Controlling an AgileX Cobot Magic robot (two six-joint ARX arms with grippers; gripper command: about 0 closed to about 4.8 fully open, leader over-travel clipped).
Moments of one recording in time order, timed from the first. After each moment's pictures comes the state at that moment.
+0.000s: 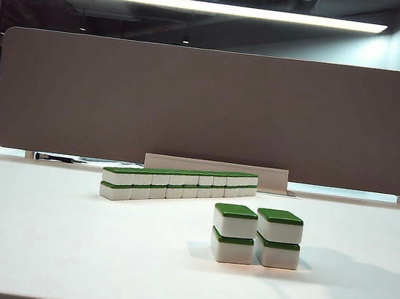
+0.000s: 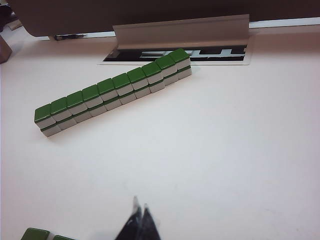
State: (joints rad) left arm 0.00 0.01 0.01 -0.17 -0.06 -0.06; right arm -0.04 0.76 0.54 -0.12 -0.47 0.08
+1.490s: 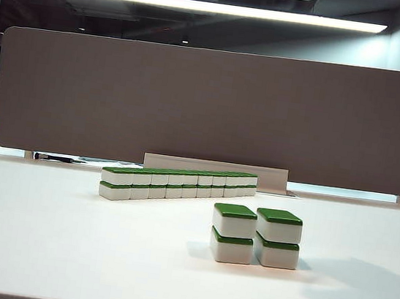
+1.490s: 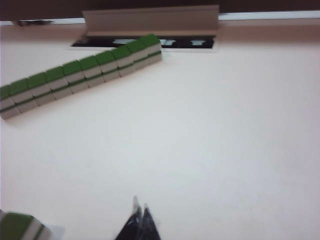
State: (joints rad) left arm 0.00 0.00 0.01 -0.17 -0.06 -0.06; right arm -0.04 0.63 0.37 -0.08 -0.35 0.03
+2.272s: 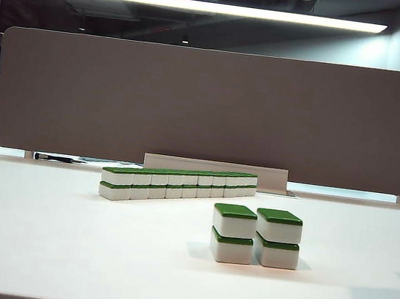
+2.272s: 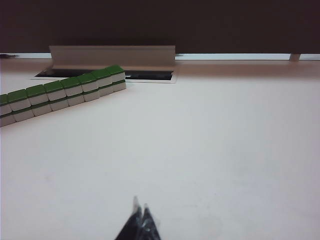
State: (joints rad) left arm 0.00 0.00 0.01 -0.17 -0.06 -0.06; right arm -0.04 0.26 0.10 0.02 -0.21 0.02
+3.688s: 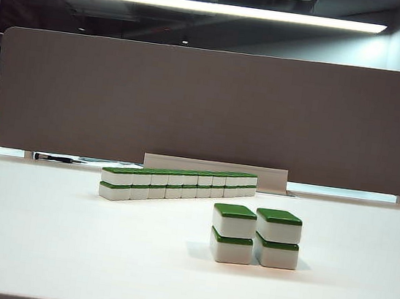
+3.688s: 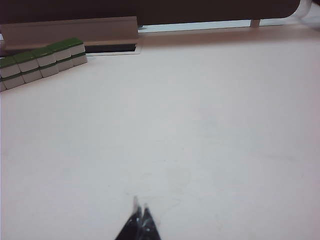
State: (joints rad) left arm 0.00 0.00 0.01 -0.17 -0.06 -0.06; right arm 0.00 0.03 0.01 -0.19 -0.04 0.06
